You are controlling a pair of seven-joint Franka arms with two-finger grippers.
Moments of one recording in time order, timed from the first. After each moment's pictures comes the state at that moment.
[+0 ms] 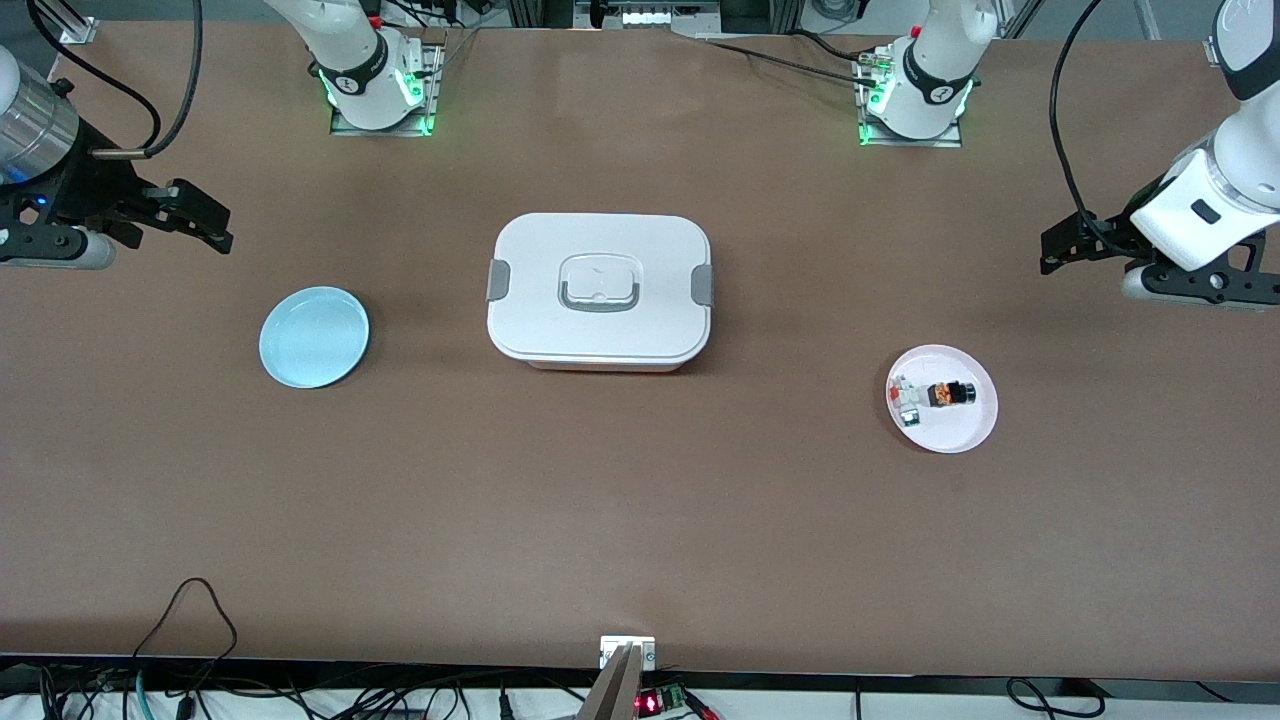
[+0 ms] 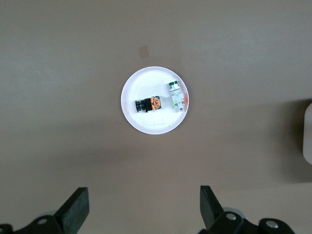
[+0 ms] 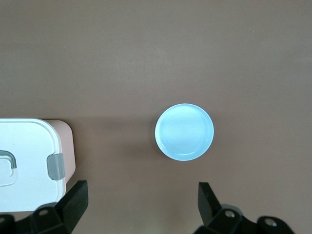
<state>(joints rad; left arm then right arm) -0.01 0.01 -0.03 -1.71 0.00 1.65 0.04 0.02 0.06 0.12 -1.49 -0.03 1.53 0.18</state>
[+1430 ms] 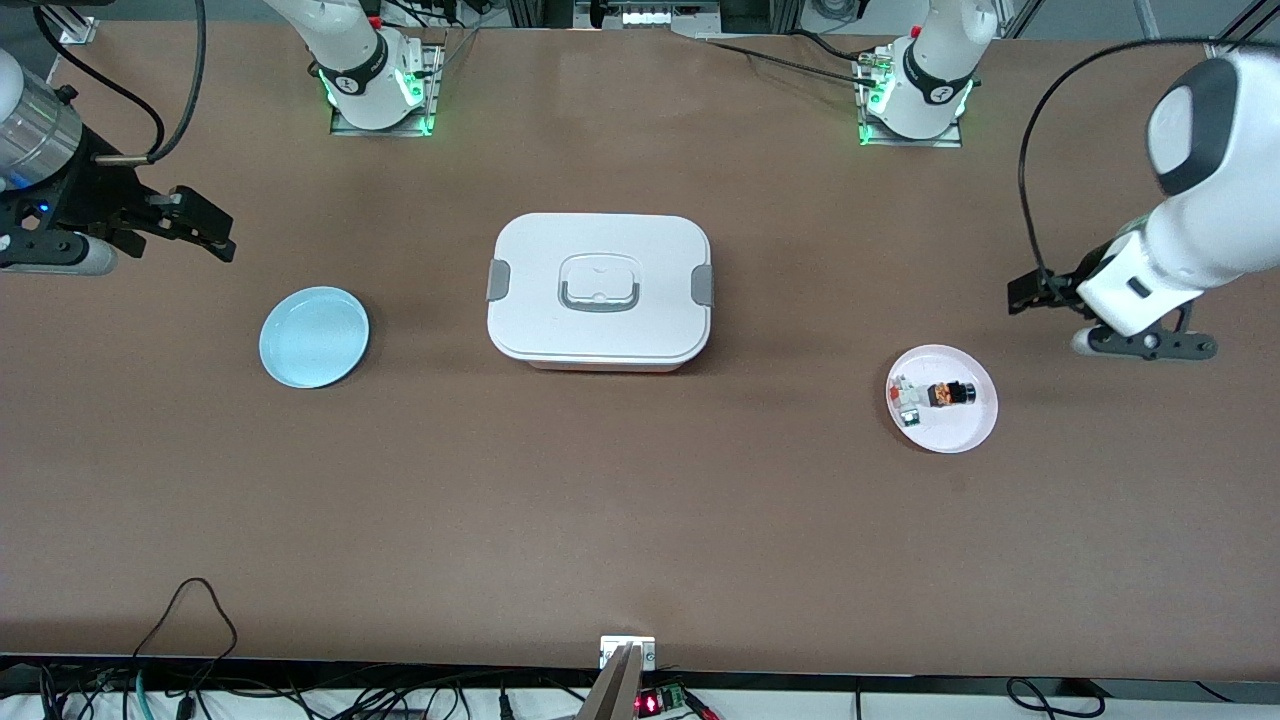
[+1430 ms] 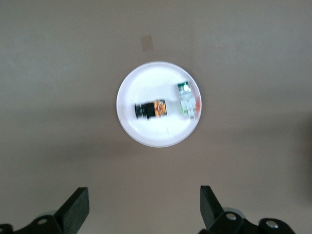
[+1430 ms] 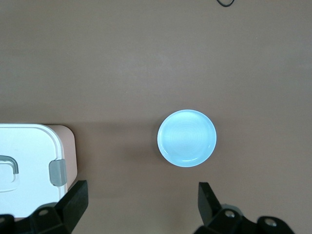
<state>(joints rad) 0.00 0.11 -0.02 -1.90 0.00 1.93 0.03 0.02 0.07 0.12 -1.49 -0.02 1.56 0.18</state>
